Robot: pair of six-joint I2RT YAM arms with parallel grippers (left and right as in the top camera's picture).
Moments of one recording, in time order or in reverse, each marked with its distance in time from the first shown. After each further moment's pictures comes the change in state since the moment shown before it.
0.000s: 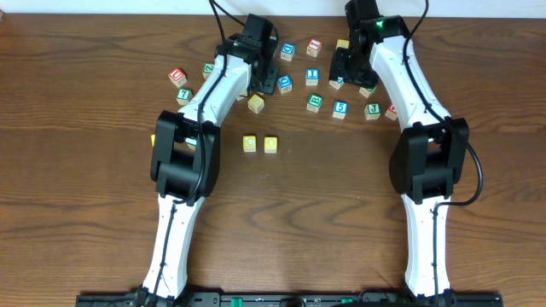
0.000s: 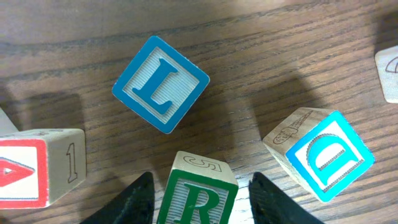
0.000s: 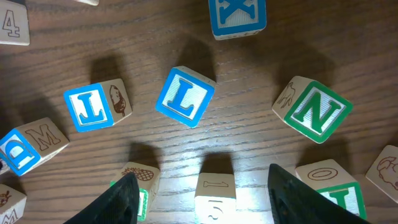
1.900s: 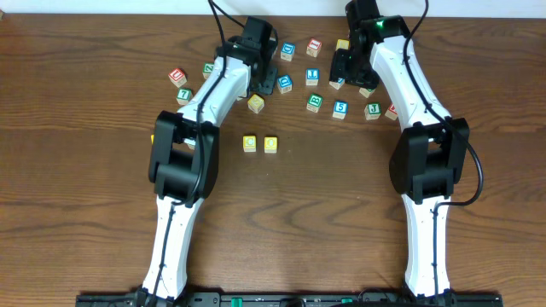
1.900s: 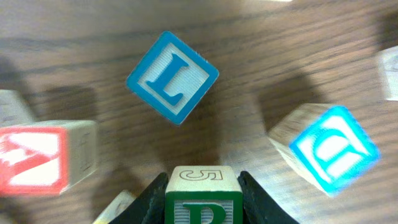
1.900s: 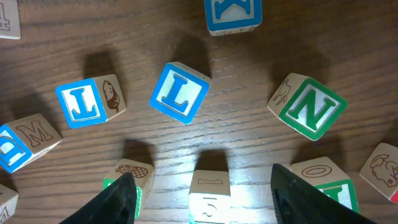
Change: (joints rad) left arm 0.000 -0.051 -0.040 0.008 -0.023 -0.012; right arm -0.002 0.000 0.000 -0.013 0.005 -0.015
